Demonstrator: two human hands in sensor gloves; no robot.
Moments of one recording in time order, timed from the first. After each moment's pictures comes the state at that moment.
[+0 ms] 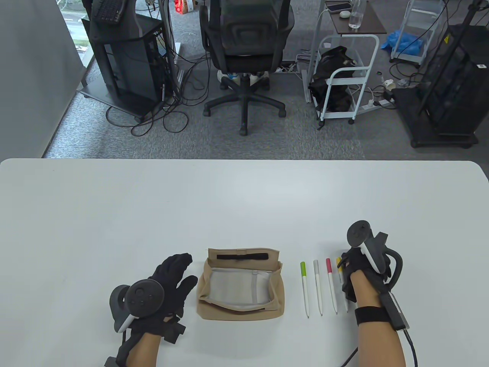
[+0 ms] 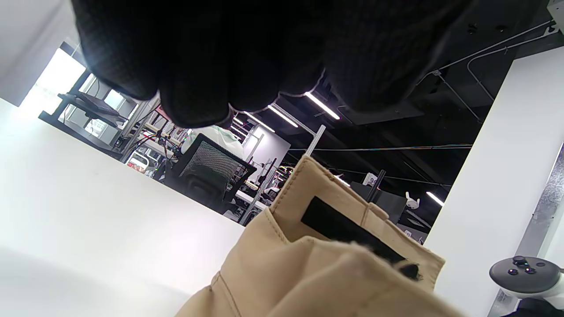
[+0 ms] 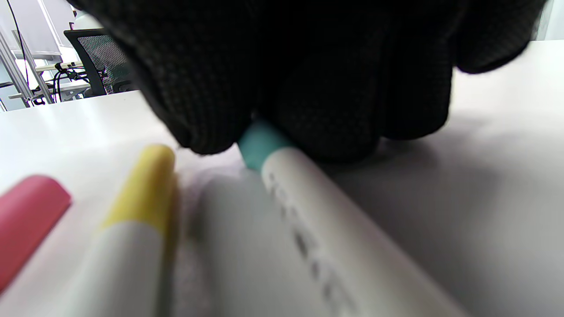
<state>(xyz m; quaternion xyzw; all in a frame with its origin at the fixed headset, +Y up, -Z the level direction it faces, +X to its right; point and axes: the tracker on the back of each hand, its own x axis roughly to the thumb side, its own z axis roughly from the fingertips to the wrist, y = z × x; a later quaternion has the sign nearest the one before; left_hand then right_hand) -0.226 -0.707 -0.267 0.13 -0.13 0.29 0.94 0.271 -0.761 -0.398 -0.22 0.02 0.97 0.07</state>
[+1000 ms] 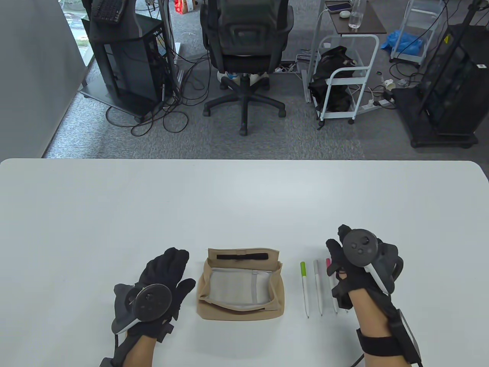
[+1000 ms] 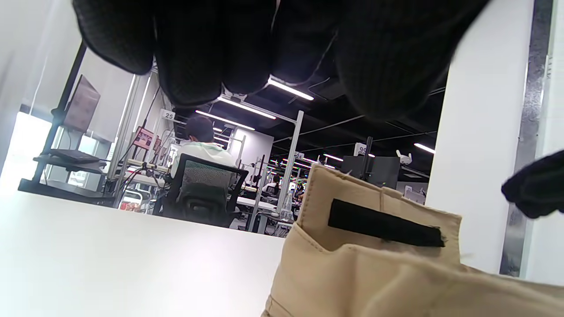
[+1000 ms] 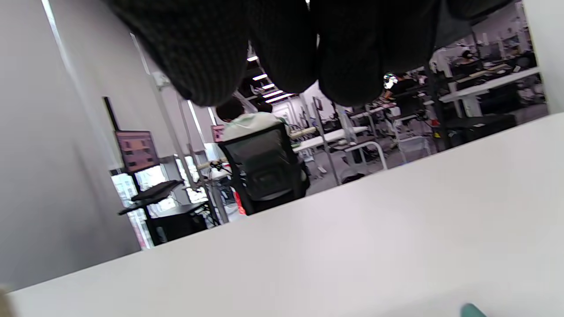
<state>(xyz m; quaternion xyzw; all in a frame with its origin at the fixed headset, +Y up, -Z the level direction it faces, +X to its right) -0.218 -0.684 -0.258 0.14 -0.17 0.15 0.96 0.210 -0.640 -0.315 -0.04 -0.13 0.98 0.17</state>
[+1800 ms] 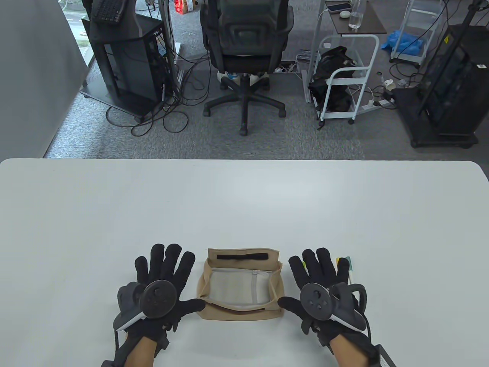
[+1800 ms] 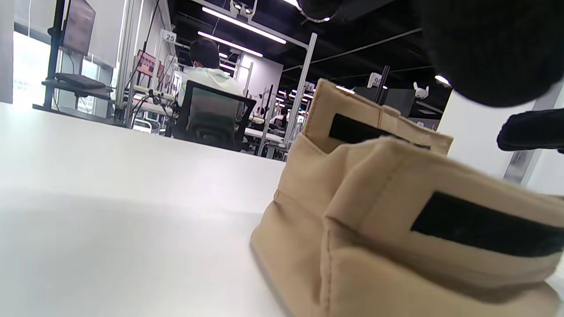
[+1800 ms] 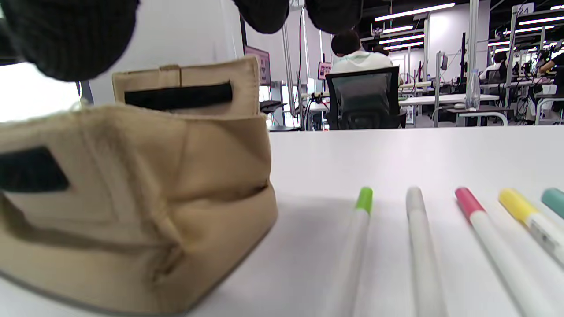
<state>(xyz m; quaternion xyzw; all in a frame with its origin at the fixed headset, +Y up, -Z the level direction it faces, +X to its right) -0.217 -0.707 -0.262 -0.01 -0.17 0.14 0.98 0.145 -0.702 -0.265 0.16 -0.03 0.98 0.06</state>
